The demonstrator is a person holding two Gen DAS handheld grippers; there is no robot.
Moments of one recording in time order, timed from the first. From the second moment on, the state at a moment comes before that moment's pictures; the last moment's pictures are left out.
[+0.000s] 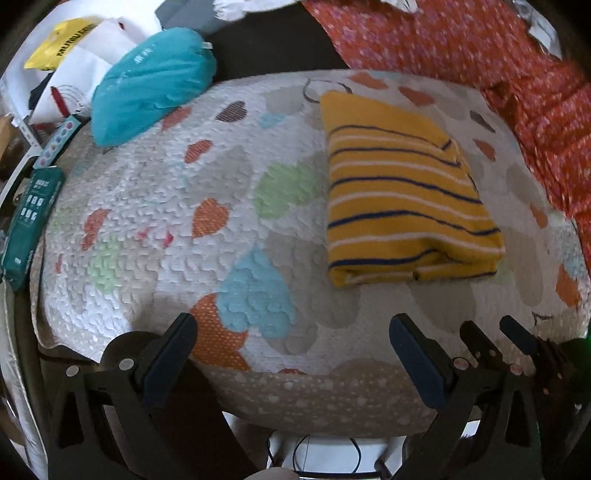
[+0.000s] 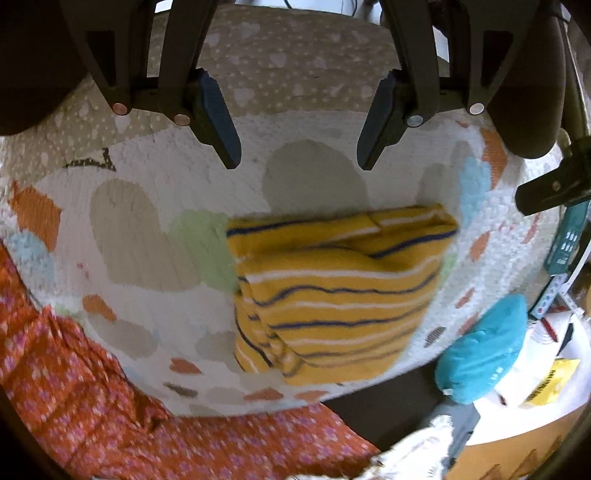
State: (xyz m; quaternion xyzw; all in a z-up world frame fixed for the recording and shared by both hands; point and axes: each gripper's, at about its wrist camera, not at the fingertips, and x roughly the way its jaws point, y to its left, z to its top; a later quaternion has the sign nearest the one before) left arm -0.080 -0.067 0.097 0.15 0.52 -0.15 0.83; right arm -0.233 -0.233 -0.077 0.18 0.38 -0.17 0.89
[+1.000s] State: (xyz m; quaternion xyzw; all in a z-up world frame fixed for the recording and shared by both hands) left arm -0.038 -0.044 0.035 0.13 0.60 -0.11 0.78; right arm -0.216 -0.235 -0.094 0.17 0.41 -0.16 0.88
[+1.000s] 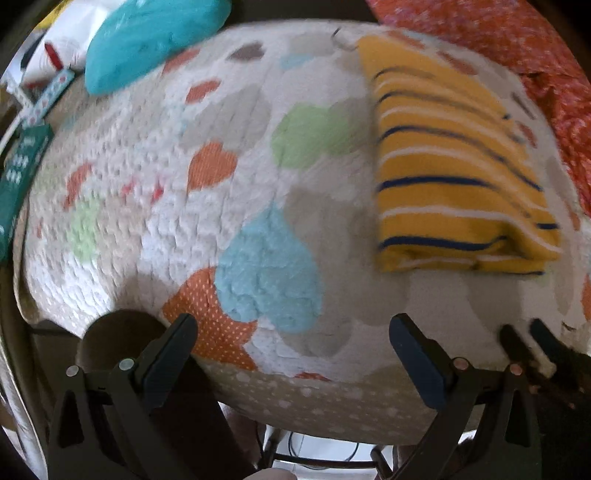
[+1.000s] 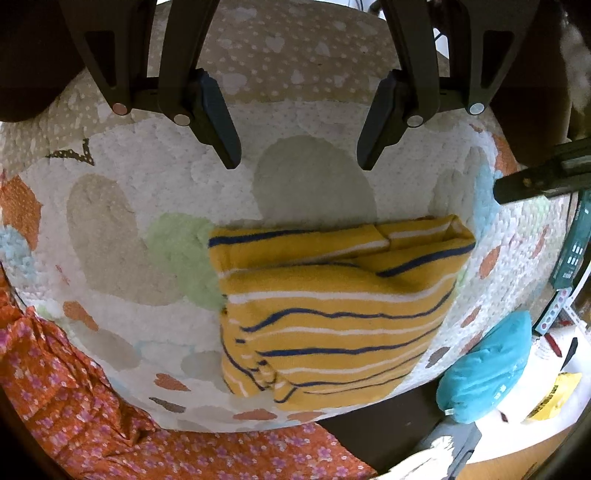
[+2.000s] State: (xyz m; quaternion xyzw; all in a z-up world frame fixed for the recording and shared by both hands) left arm 0.028 -0.043 0.060 0.02 0.61 -0.22 0.76; right arm -0.211 -0.358 -0.053 0.37 0.30 -0.14 0.87
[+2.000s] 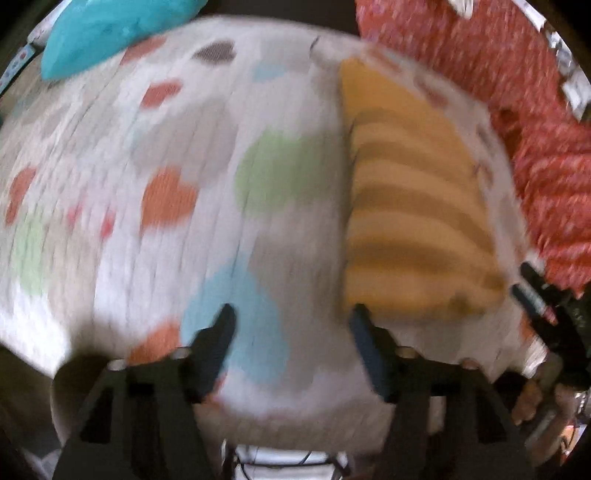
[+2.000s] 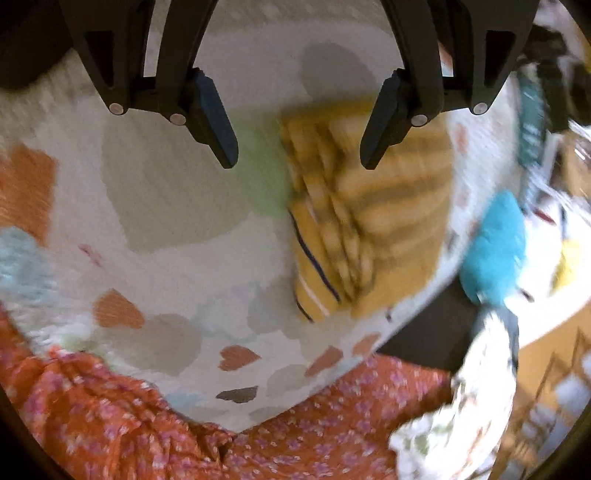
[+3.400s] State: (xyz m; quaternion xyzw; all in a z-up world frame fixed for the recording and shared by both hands) left arm 0.125 -0.128 0.069 -0.02 0.59 -0.28 0.76; right arm -0.015 -0.408 0.005 0.31 0.30 -0.06 0.90
